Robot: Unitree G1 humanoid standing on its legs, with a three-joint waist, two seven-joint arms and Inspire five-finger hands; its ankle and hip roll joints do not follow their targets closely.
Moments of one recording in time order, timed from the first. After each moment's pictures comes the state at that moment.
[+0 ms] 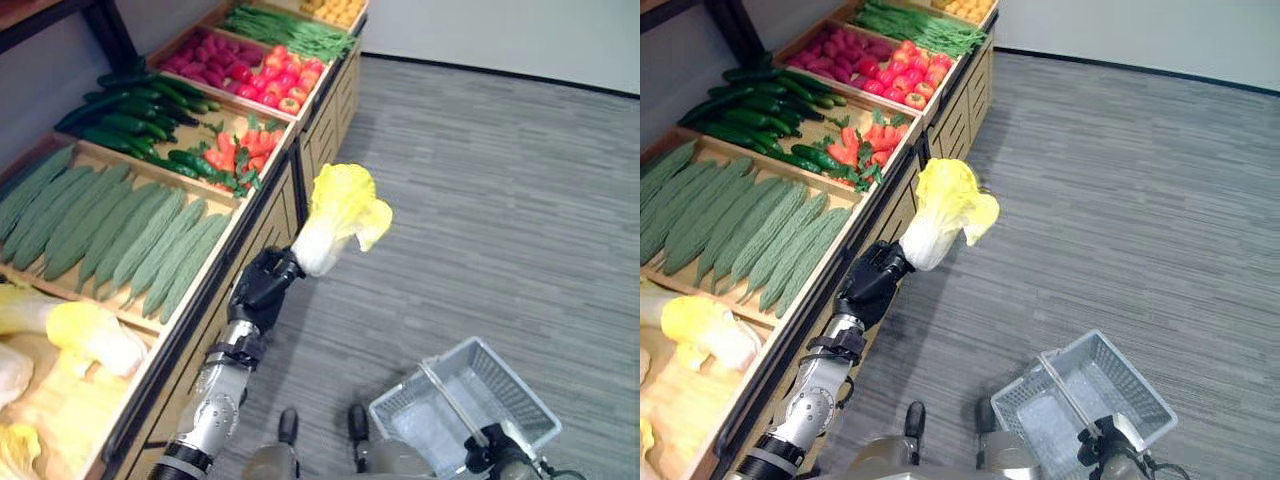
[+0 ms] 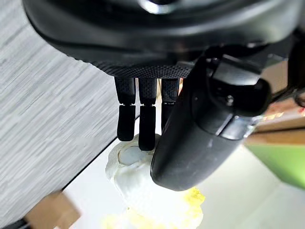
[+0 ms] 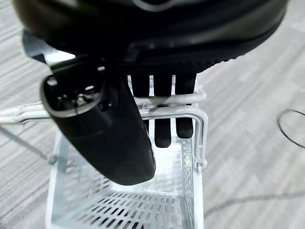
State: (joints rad) left arm 0.00 0.30 -0.31 0.09 -1.07 -0.19 -0.10; right arm -0.01 -0.38 0.16 1.28 -0.23 -0.03 -0.24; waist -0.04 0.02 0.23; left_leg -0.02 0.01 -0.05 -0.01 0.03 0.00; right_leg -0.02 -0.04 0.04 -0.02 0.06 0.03
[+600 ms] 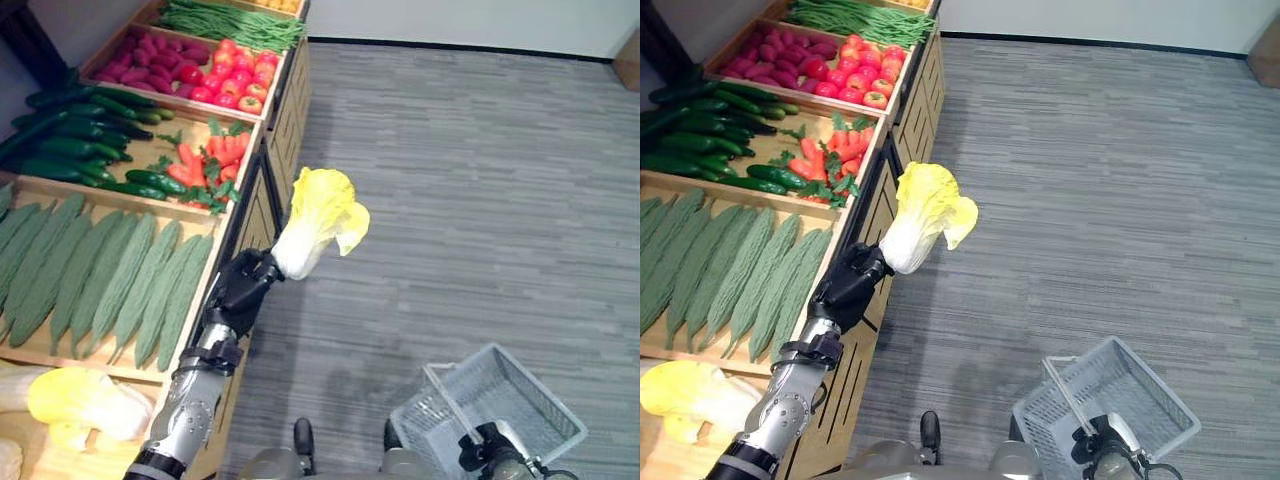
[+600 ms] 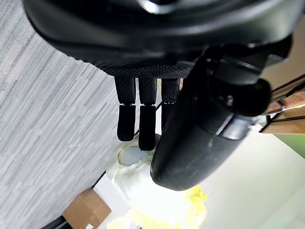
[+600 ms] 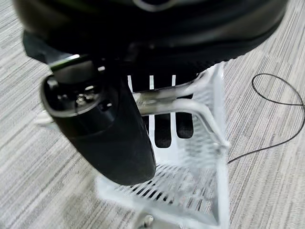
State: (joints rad) left arm 0.05 0.41 -0.24 0.07 -1.08 -0.20 -0.10; right arm -0.03 -0.35 0.16 1.25 -0.23 -0.02 -0.24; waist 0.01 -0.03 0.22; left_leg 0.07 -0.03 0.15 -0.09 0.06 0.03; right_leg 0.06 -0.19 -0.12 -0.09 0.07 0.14
